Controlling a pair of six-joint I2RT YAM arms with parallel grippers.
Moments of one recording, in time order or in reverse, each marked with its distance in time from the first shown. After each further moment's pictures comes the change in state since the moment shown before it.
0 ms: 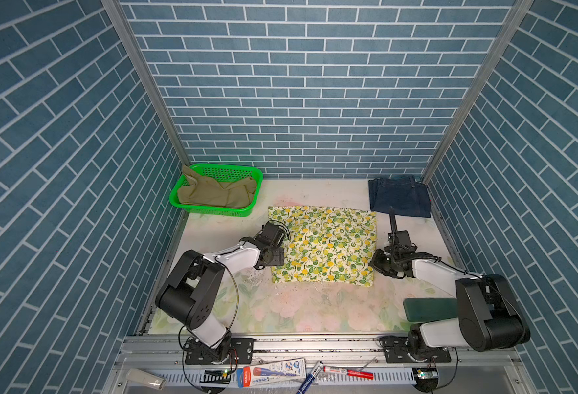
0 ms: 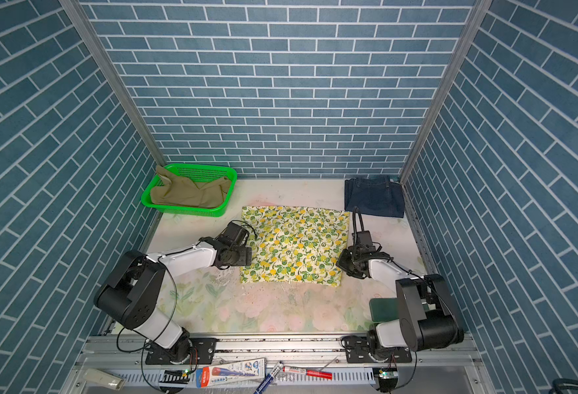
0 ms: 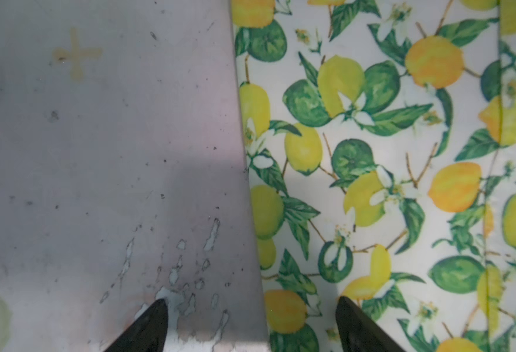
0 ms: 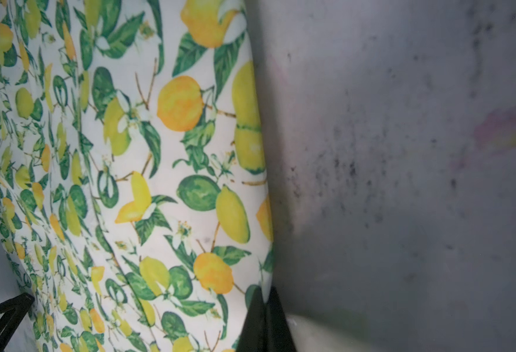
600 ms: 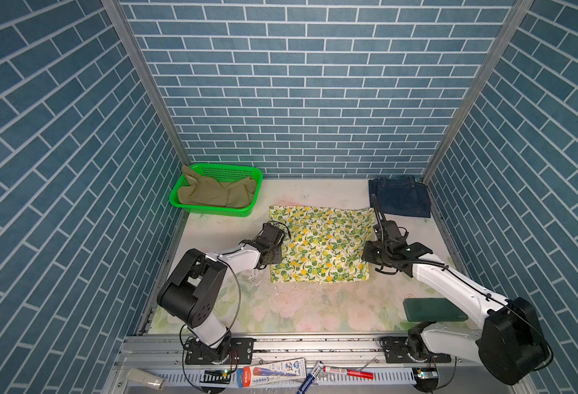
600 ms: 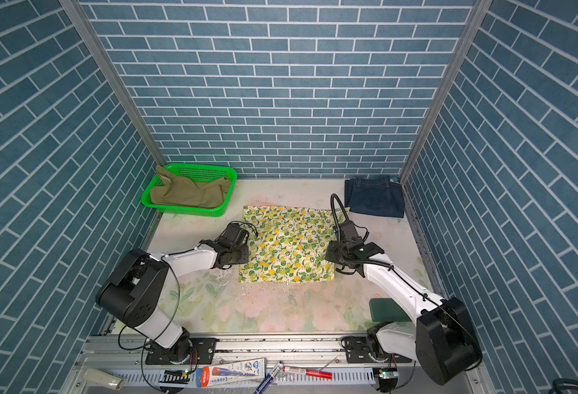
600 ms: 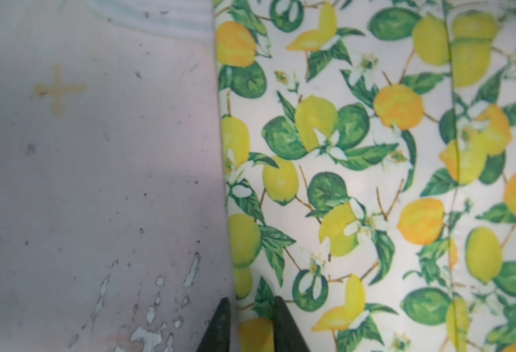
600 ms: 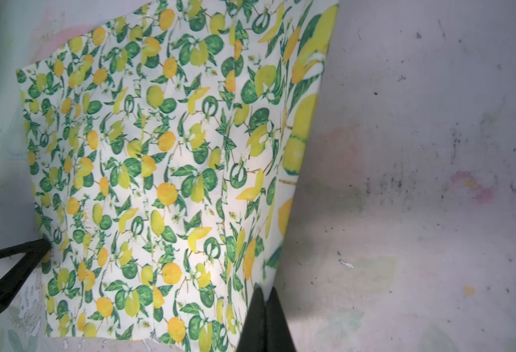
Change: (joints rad) left arm 0.000 0.008 -0.047 0.150 0.017 -0.003; right arm 0.280 -0.167 0.231 -0.299 0.277 -0.022
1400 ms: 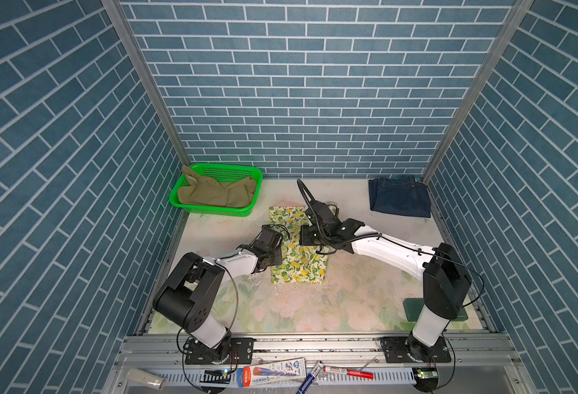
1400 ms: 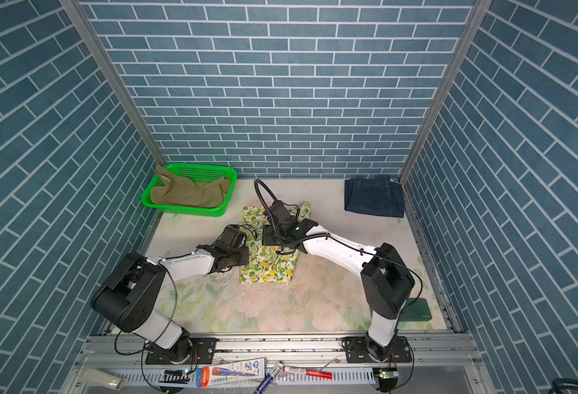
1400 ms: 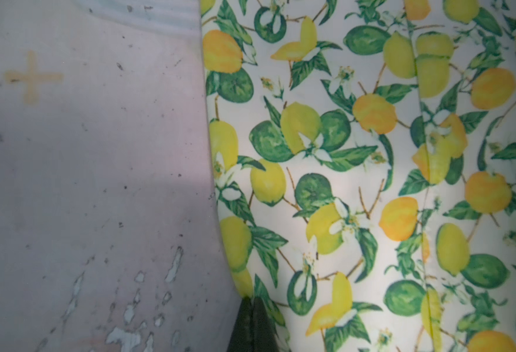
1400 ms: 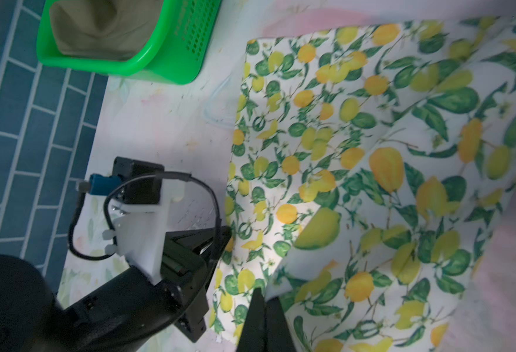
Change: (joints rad) left arm 0.001 -0.043 -0.078 0.096 0.047 -0.022; right arm 0.395 0.538 0.574 0.122 -0.043 0.077
